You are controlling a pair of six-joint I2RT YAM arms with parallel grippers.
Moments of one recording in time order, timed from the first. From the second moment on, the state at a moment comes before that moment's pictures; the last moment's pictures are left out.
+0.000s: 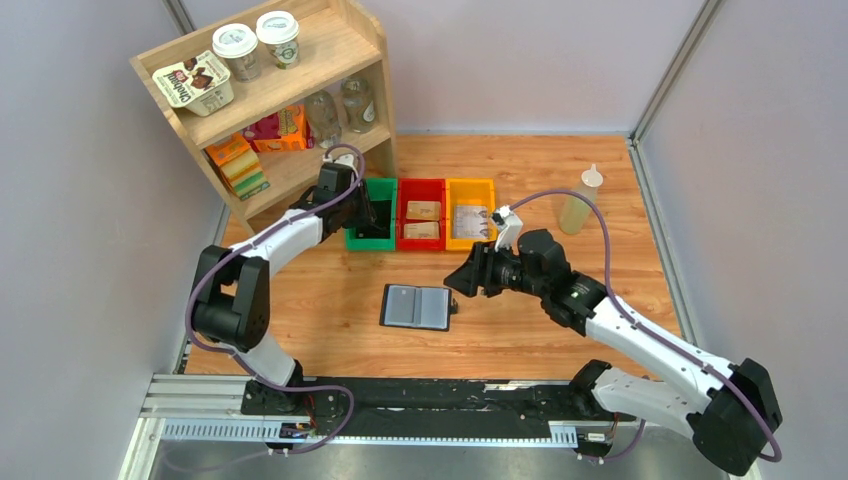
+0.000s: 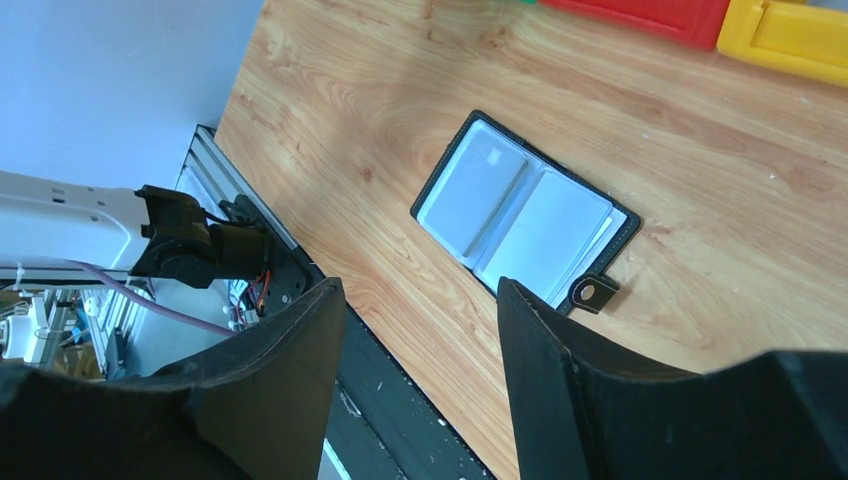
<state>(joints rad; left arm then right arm) -0.30 1.64 1.06 -0.15 0.03 -0.43 0.73 0.97 0.67 -0.11 -0.28 0.64</state>
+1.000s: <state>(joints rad) -0.43 1.11 0.51 -0.31 0.33 -0.65 1.05 1.64 1.00 -0.28 0.10 0.57</state>
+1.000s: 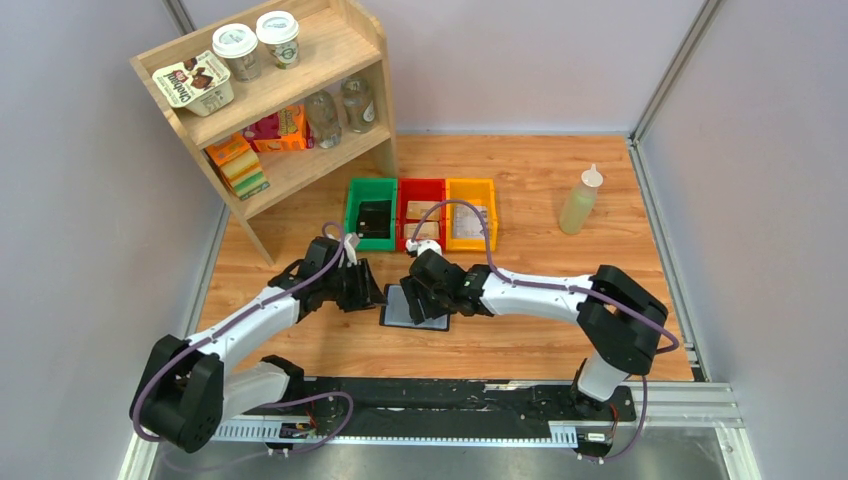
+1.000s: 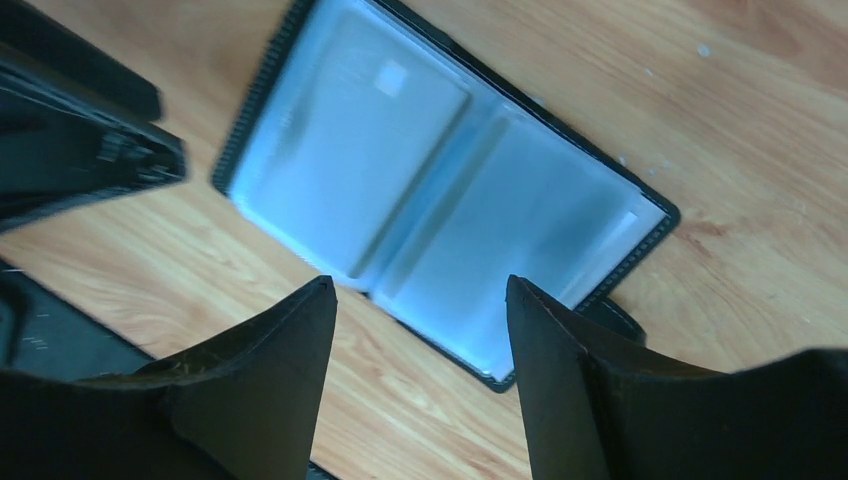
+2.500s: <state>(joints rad) -0.52 1.31 0.57 -0.17 0.33 -0.71 0.92 1.57 0.87 -0.20 0.00 0.51</state>
